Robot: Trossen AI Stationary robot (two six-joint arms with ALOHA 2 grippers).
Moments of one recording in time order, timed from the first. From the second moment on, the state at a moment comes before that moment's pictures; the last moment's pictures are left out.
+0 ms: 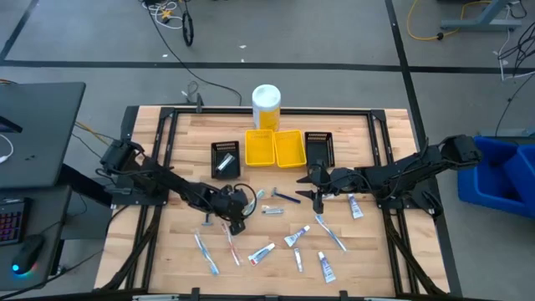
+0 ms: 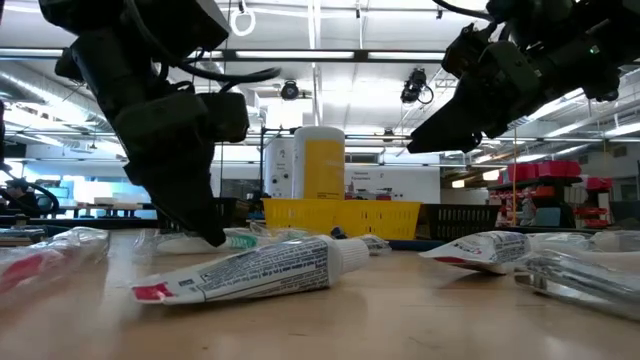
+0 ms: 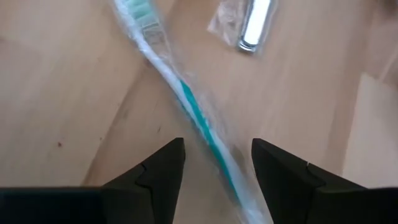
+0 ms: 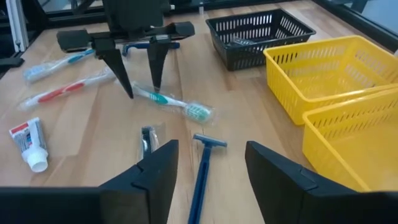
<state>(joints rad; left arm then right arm) -0.32 1.69 0.73 -0.02 -0.22 -0.69 0.15 1.30 0.43 0.41 0.20 0.18</state>
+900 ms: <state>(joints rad) -0.32 1.62 0.74 -0.05 -0.33 -0.68 0.15 1.30 0.43 0.41 0.21 0.18</state>
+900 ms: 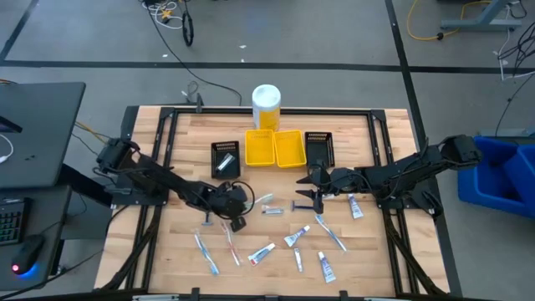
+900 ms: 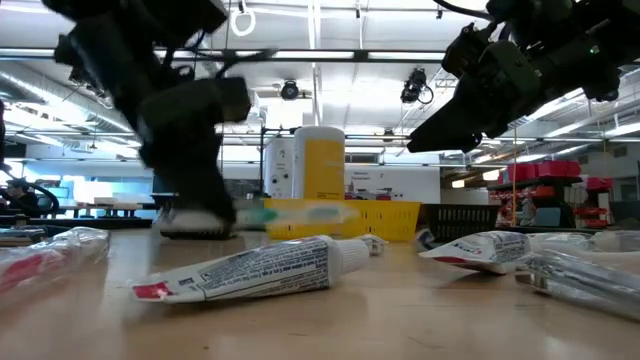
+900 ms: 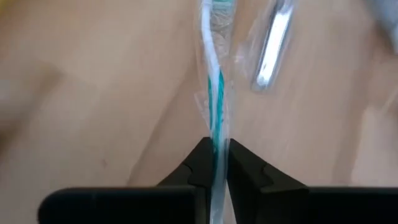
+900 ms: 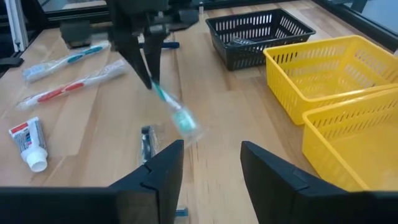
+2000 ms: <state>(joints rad) 0.31 1.64 1.11 -0.58 -0.04 -0.70 0.15 1.30 0.43 0.39 0.21 0.18</state>
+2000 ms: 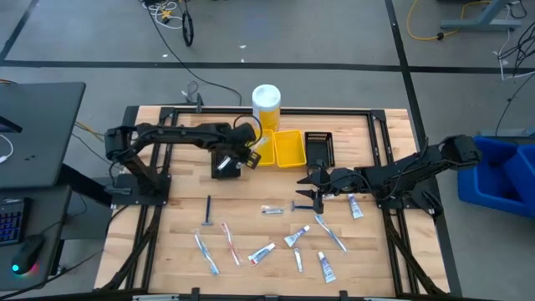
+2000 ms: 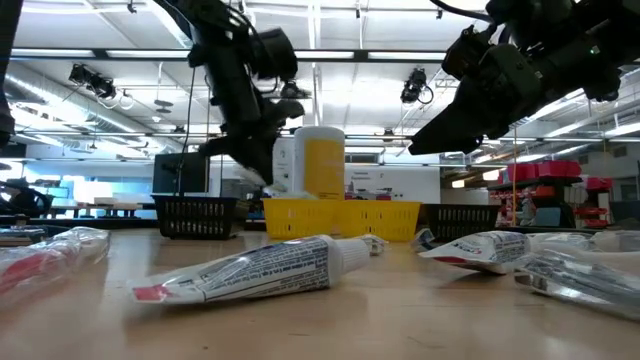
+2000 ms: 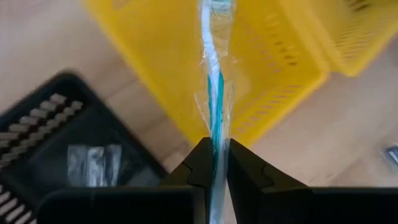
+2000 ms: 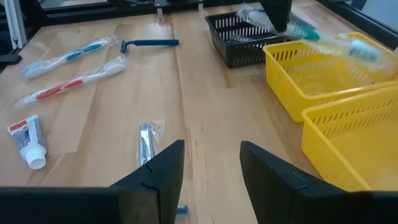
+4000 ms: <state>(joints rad) 0.06 1.23 1.11 -0.75 -0.21 -0.06 0.14 1.30 0.43 0.34 0.21 0.17</state>
